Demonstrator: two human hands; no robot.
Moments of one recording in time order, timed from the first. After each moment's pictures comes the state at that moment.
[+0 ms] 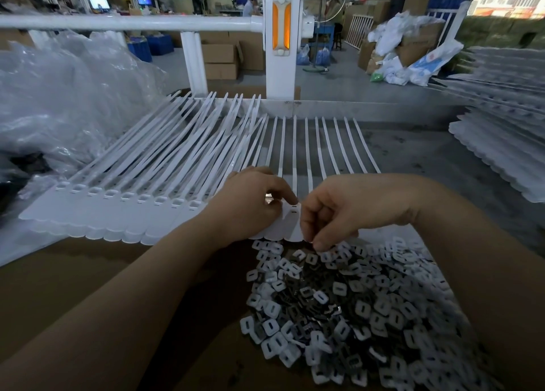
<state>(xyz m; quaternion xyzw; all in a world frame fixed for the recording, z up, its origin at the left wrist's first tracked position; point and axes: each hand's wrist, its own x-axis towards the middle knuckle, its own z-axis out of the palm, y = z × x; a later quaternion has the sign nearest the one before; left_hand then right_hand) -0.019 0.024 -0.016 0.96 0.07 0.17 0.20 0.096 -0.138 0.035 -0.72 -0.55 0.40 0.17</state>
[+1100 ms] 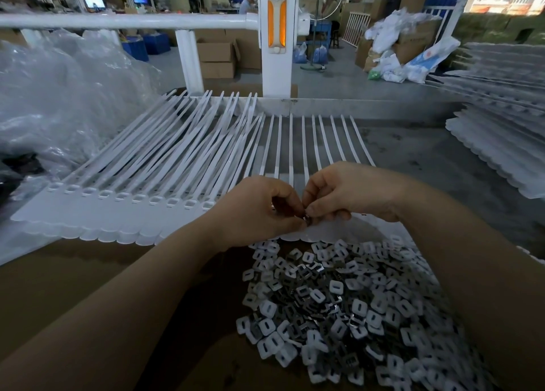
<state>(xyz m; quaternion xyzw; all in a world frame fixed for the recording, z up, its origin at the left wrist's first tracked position) -0.019 0.011 -0.016 0.93 0.01 0.14 0.33 0.117 -0.131 0.012 -0.78 -0.44 0.33 0.30</state>
